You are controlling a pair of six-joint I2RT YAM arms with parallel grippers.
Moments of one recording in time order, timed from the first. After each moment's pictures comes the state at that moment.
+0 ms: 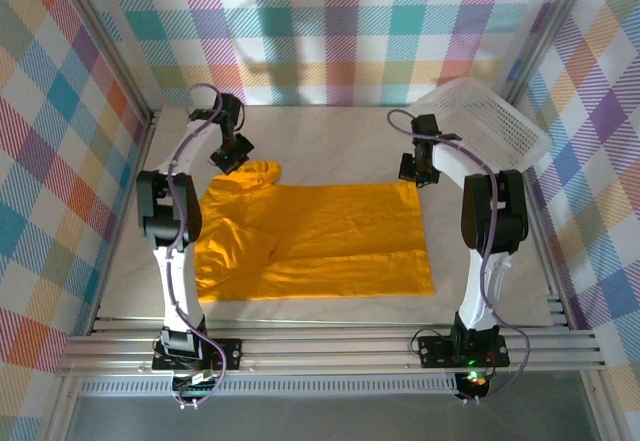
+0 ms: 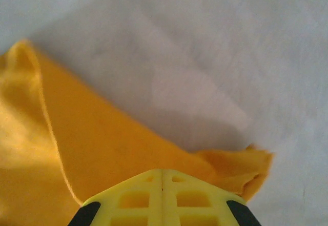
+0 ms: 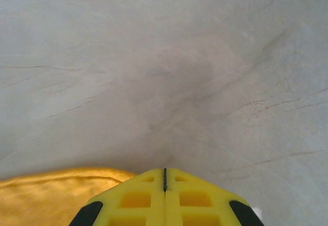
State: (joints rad) left arm -0.13 2.08 1.82 -1.01 -0.01 -0.89; right arm 0.18 2.00 1.49 -0.65 0.02 0.33
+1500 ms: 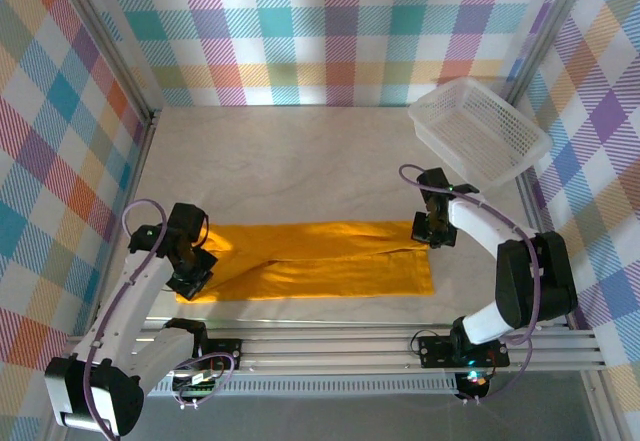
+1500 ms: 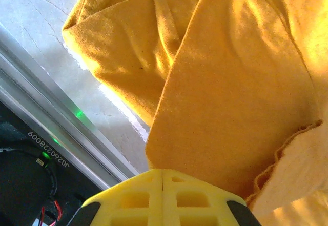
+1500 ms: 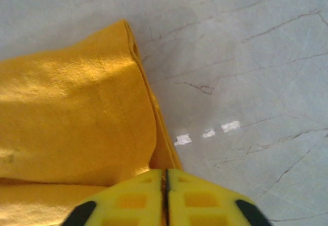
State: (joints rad) left arm -0.14 0.95 0.79 -1.30 -0.02 -1.12; right arm 0.25 1.50 0.90 -0.84 0.06 0.53
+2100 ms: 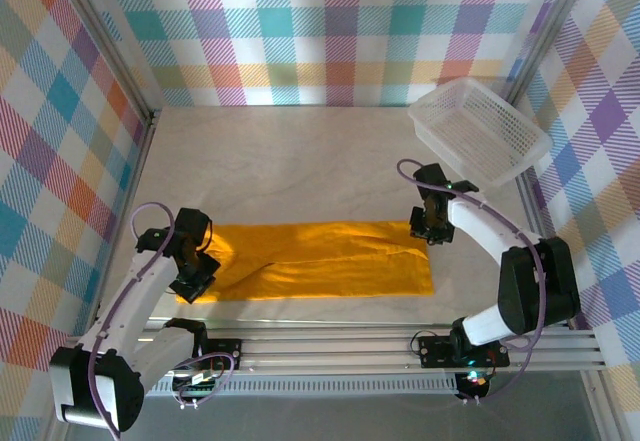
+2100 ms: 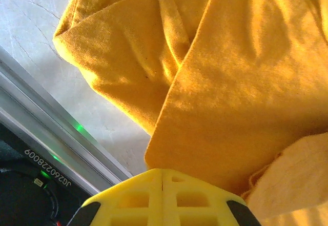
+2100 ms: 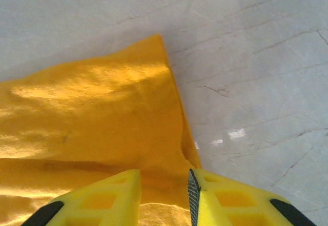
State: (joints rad) left arm -0.14 0.98 0.71 -1.23 -0.04 -1.07; right arm 0.30 1.47 0.95 -0.86 0.07 0.55
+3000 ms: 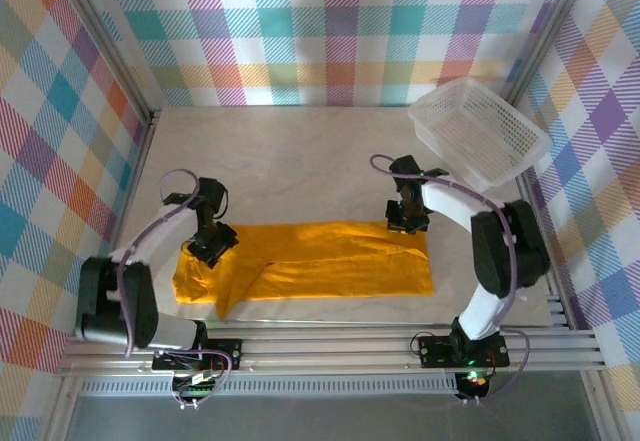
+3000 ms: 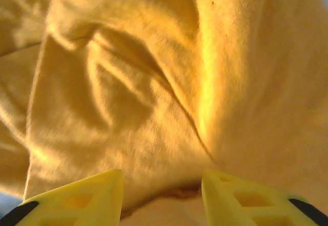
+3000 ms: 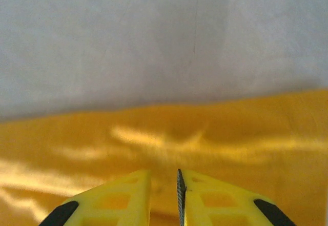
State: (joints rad) left arm -0.15 1.45 0.89 -0.96 0.03 -0.99; right arm 0.36 1.76 1.12 -0.79 -0.06 0.51
